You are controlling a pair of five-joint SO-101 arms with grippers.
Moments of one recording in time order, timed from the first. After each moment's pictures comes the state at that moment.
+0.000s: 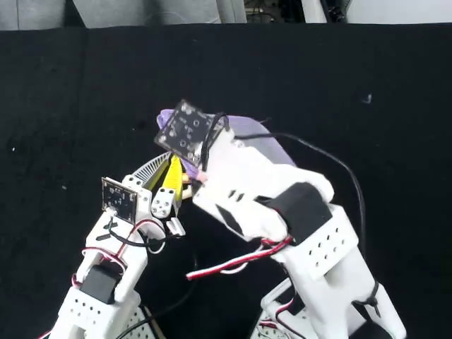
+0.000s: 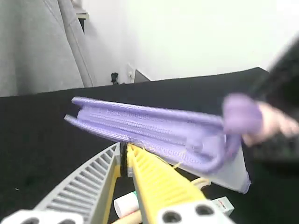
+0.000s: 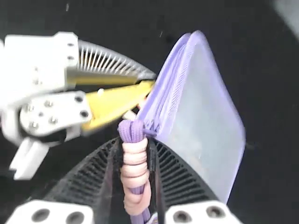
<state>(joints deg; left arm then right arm) 18.9 -104.1 96.0 20.4 4.4 -36.6 -40.4 16.0 85.0 22.0</state>
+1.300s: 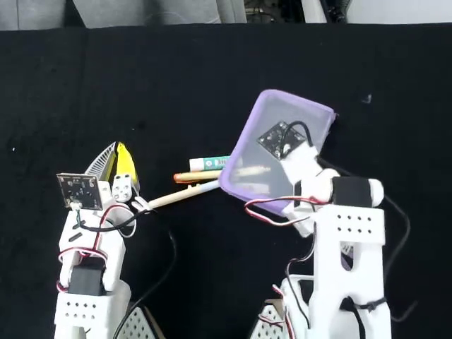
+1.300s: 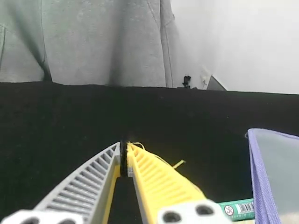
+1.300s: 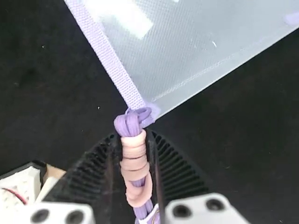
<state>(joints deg) -1.0 -104.1 96.0 22.5 4.4 5.1 -44.3 45.2 85.0 44.4</state>
